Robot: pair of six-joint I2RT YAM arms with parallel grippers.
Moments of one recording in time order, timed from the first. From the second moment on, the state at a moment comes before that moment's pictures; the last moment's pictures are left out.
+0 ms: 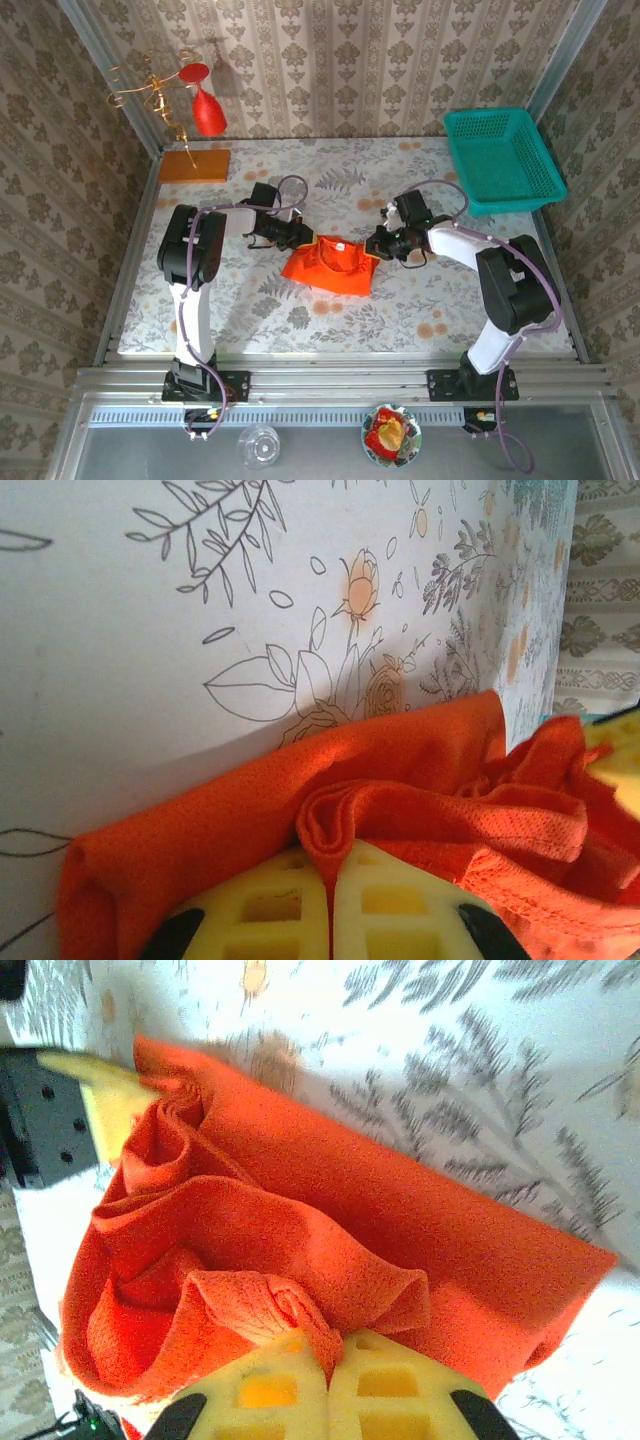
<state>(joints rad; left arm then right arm) -0.35 2.12 1.25 -0.29 0.94 -0.32 0.29 1.72 0.99 -0.31 -0.54 0.59</state>
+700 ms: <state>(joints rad) -0.33 1.94 1.26 -0.33 0.89 -0.32 0.24 1.87 1.03 -0.31 -0.51 0.65</state>
